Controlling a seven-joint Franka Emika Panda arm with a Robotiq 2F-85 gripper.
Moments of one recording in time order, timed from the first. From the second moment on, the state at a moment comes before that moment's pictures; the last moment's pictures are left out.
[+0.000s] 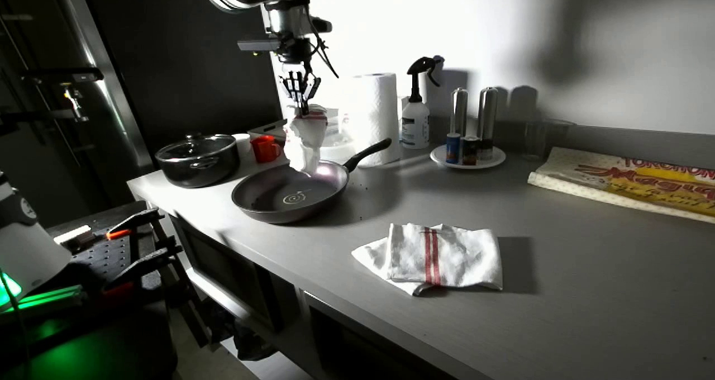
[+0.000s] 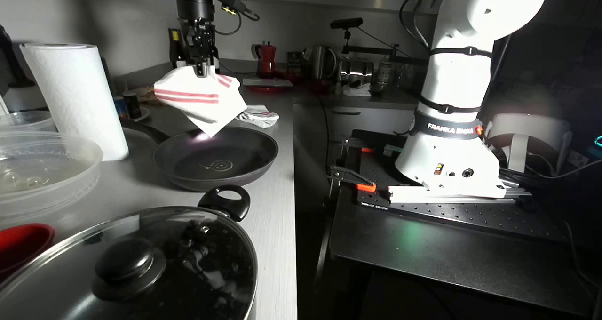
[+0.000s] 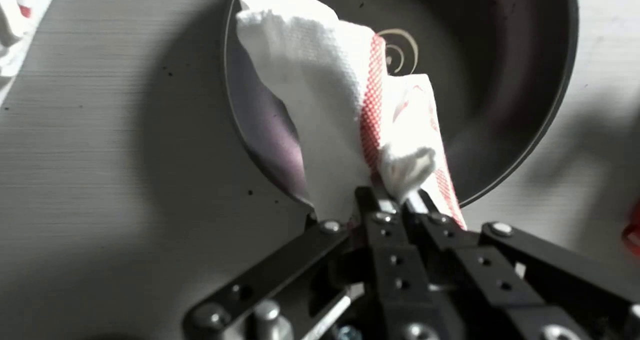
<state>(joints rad) -0.06 0.20 0.04 -2.08 0.01 2.28 -0.34</state>
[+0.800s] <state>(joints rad) -0.04 0.31 0.07 -2.08 0.01 2.16 -0.47</state>
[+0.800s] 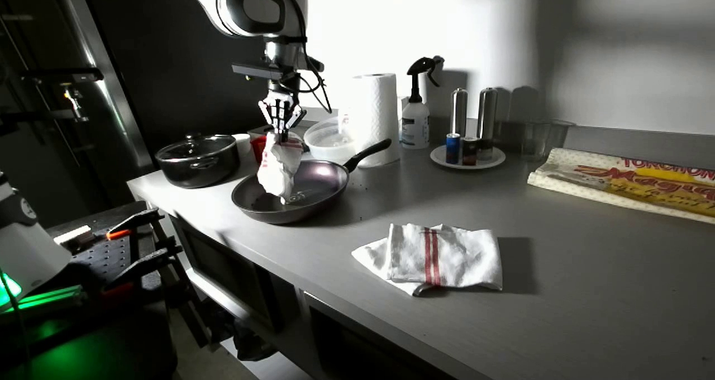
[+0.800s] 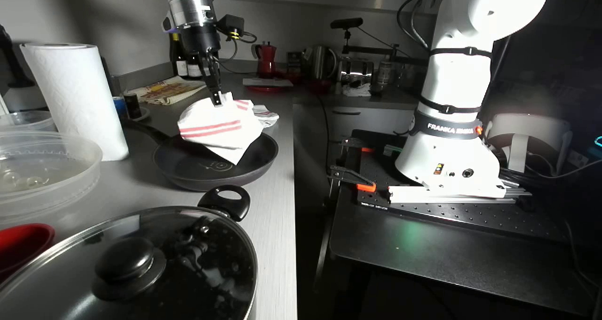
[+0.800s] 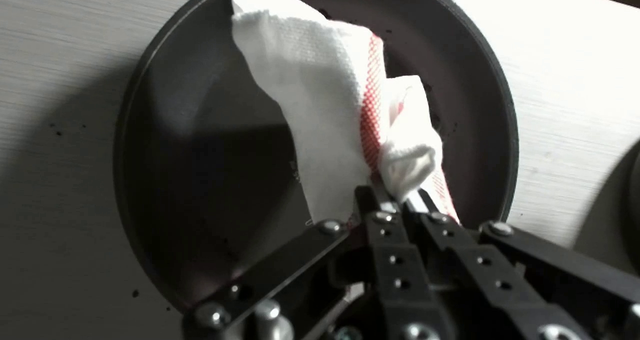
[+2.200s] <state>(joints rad) -0.12 0.65 0.01 -2.01 -0.17 2.56 -0.48</state>
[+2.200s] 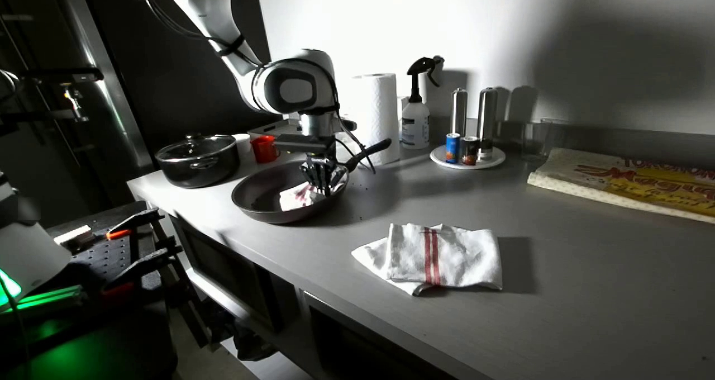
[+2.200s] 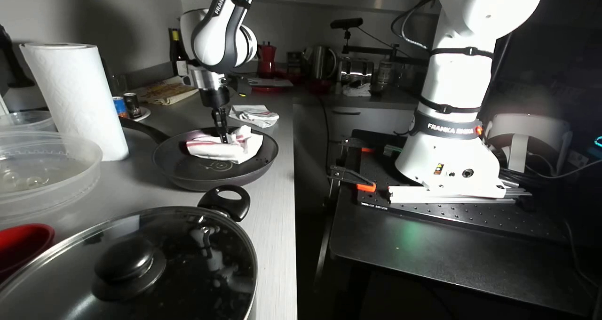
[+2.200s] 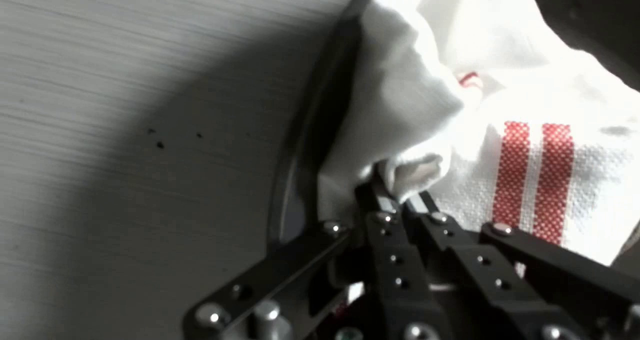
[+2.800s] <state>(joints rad) -0.15 0.63 0.00 -2.09 -0.27 2.73 -0.51</state>
